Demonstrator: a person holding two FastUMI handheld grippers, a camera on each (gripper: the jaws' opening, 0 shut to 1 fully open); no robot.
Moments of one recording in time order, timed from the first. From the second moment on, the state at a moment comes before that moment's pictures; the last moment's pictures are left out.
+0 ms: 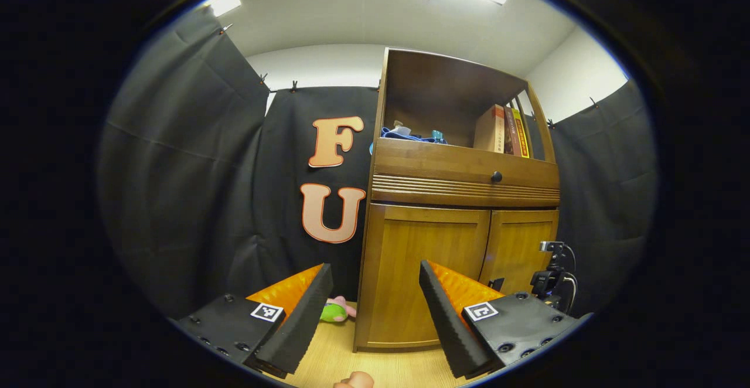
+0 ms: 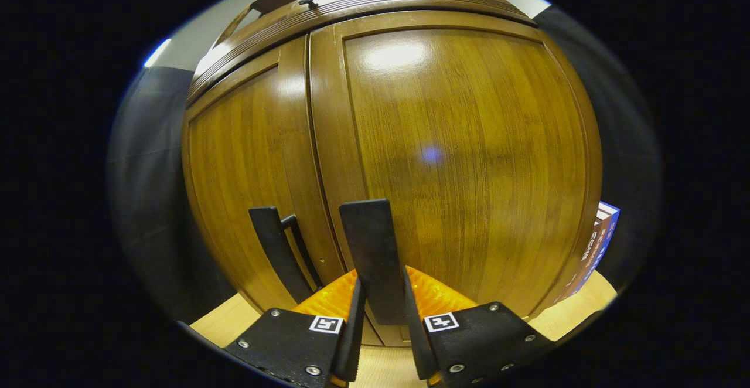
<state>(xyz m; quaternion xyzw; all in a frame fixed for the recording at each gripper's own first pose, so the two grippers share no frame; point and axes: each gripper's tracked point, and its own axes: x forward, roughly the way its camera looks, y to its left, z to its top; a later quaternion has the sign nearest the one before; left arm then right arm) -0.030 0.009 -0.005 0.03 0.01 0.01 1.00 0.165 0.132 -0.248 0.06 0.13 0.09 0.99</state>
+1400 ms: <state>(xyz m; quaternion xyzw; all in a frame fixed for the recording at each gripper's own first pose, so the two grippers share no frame) -0.041 -0.015 -0.009 0.02 0.01 -0.02 1.00 -0.008 0.015 -0.219 0.02 0.12 0.09 0.99</state>
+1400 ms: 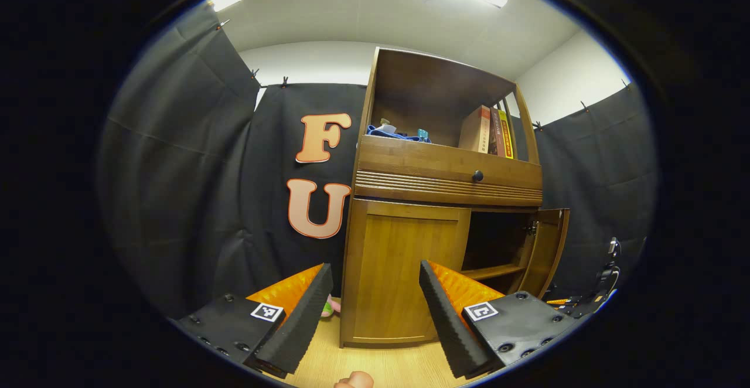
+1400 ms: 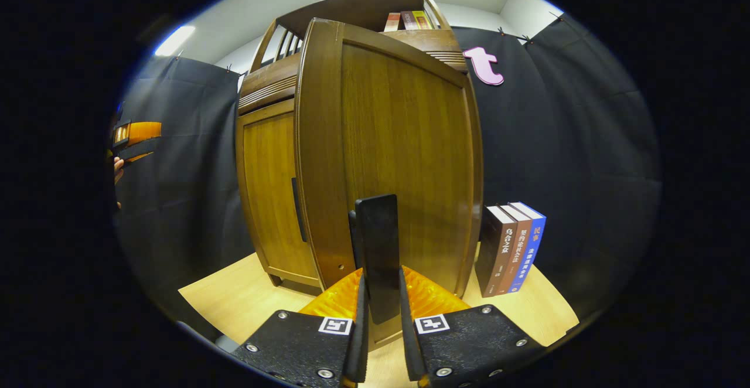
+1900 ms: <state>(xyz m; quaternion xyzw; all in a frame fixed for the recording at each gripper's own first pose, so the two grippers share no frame) -0.038 -0.044 -0.012 0.02 0.01 -0.05 1.00 -0.041 -0.070 -0.208 0.00 0.11 0.00 0.99</state>
